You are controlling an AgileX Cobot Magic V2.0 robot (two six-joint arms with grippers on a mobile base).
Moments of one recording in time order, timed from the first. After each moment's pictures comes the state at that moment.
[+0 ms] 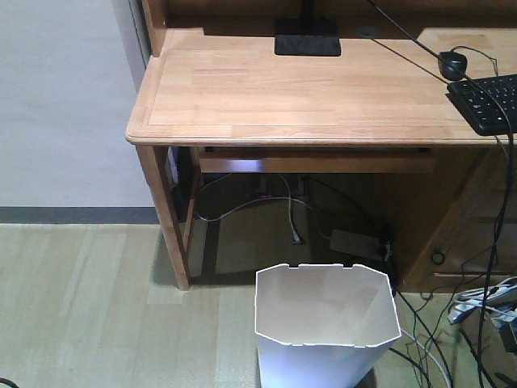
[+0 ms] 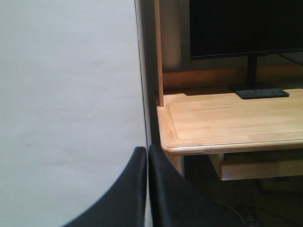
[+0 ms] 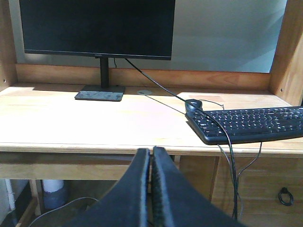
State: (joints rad) left arm 0.00 -0.01 0.03 0.03 0.08 0.00; right arm -0.06 -0.01 0.03 -0.05 0.10 0.00
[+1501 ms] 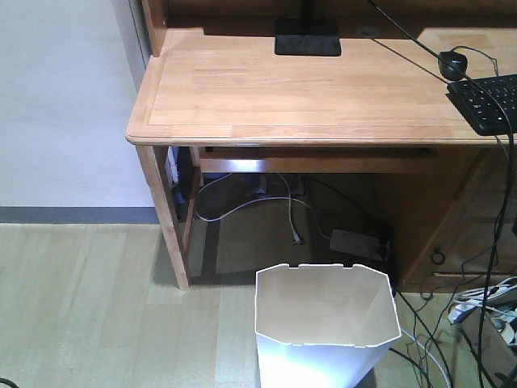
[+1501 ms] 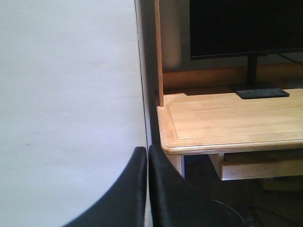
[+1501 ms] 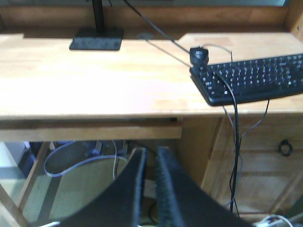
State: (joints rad) left arm 0.00 -0.01 0.03 0.03 0.08 0.00; right arm -0.06 0.60 -0.43 -0.04 0.29 0.02
